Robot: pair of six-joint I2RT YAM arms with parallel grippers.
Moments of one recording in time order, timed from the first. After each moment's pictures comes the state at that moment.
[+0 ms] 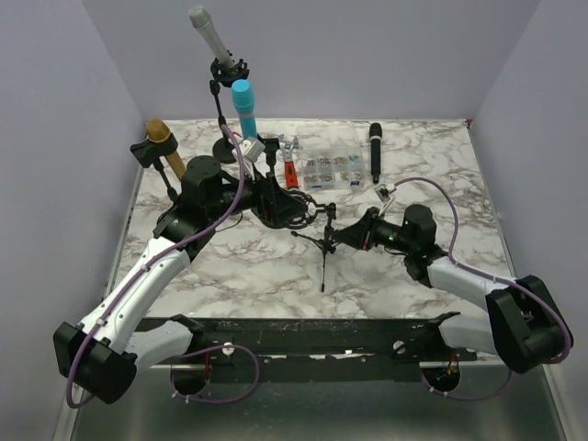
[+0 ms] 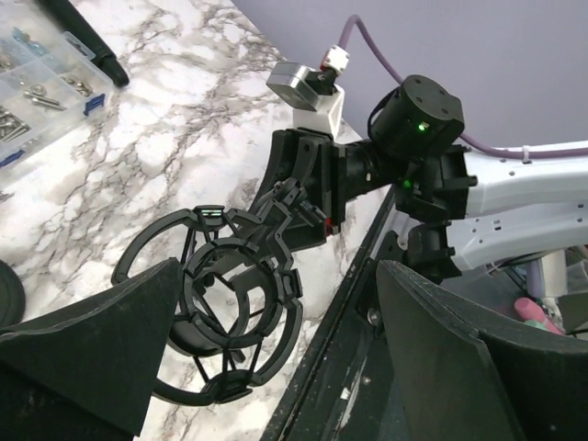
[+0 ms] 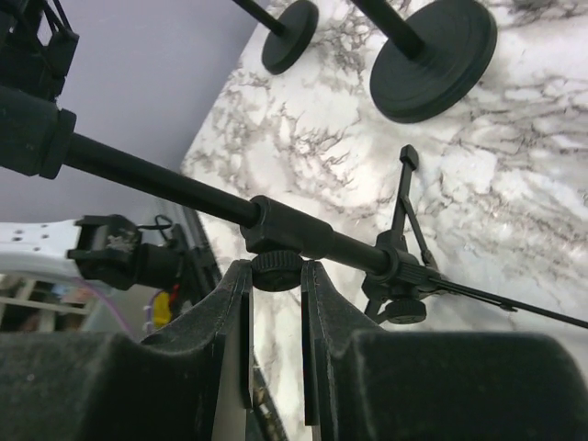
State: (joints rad) left arm -0.48 1.08 1.01 -0.11 0.67 -0.48; right arm 0.35 1.25 0.38 0.67 -0.74 0.69
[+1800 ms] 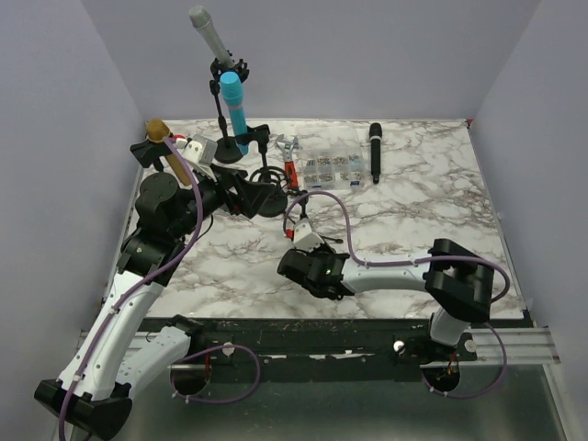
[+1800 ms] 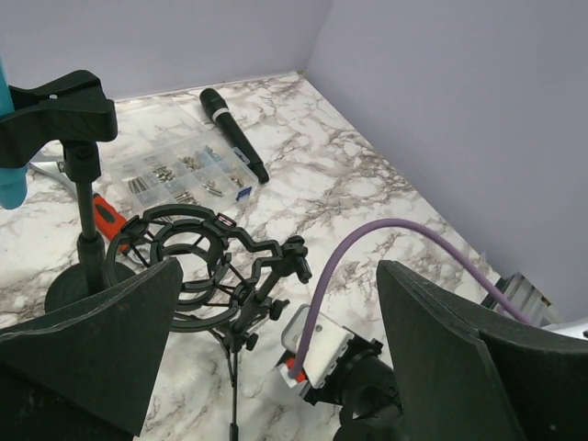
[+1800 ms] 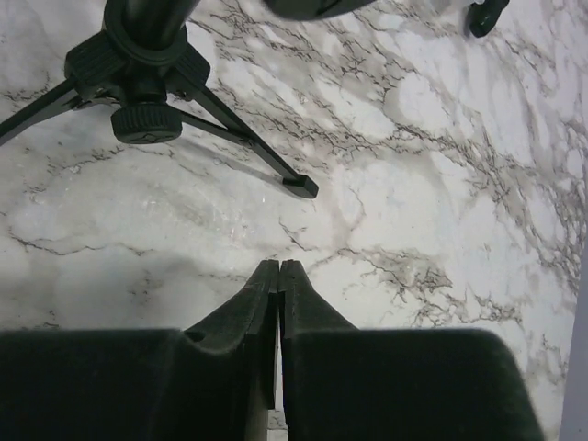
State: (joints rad) left arm -0.39 0.84 1.02 -0.19 0.37 -0.38; right arm 1.21 1.74 0.99 -0.39 0.99 0.34
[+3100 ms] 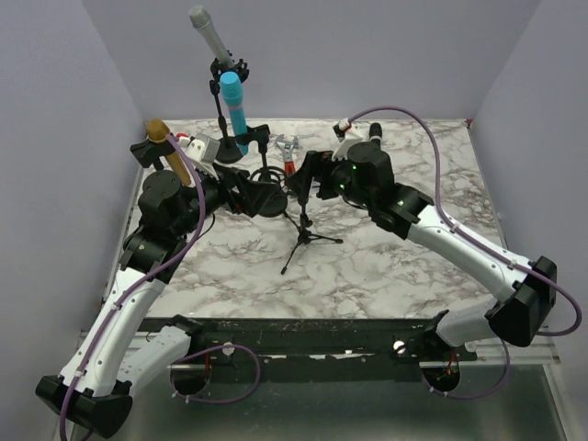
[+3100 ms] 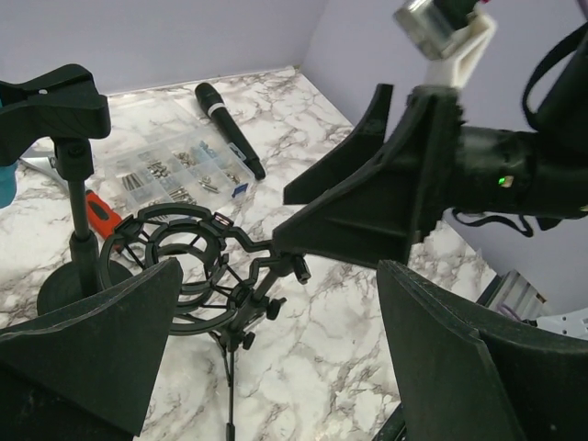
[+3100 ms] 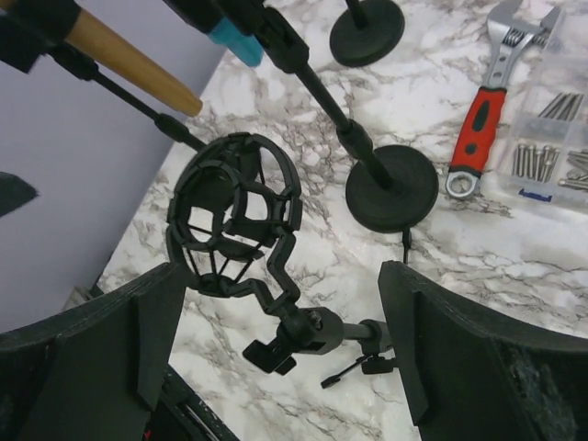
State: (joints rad) left arm -0.39 0.86 1.02 -0.18 0.39 -0.39; right arm 0.79 1.38 1.31 -0.19 0.06 0.49
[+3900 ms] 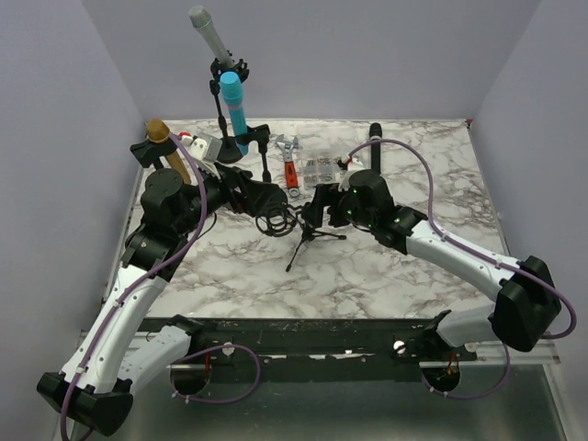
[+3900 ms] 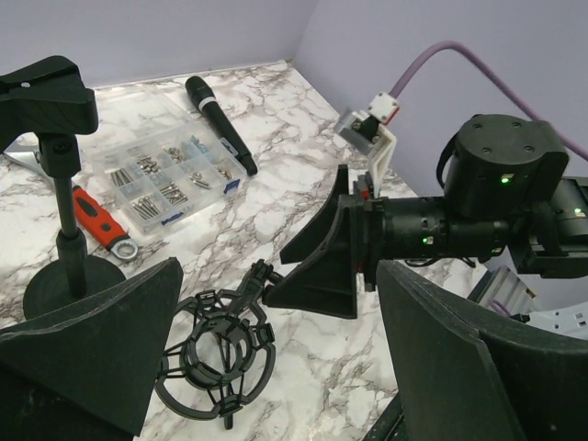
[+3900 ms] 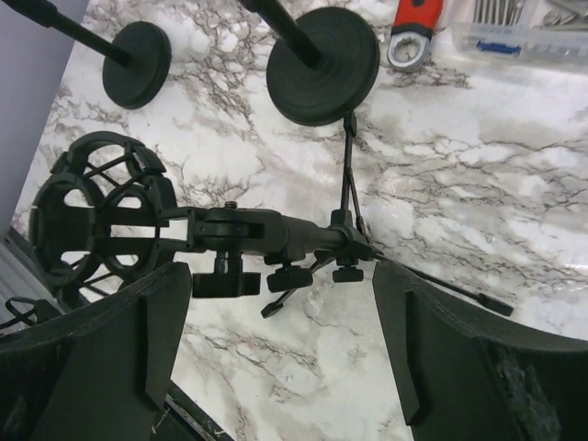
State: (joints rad) left arm -0.39 0.87 1.02 -0.17 0.42 -0.41; right arm 0.72 1.38 0.99 -0.11 -0.05 0.51
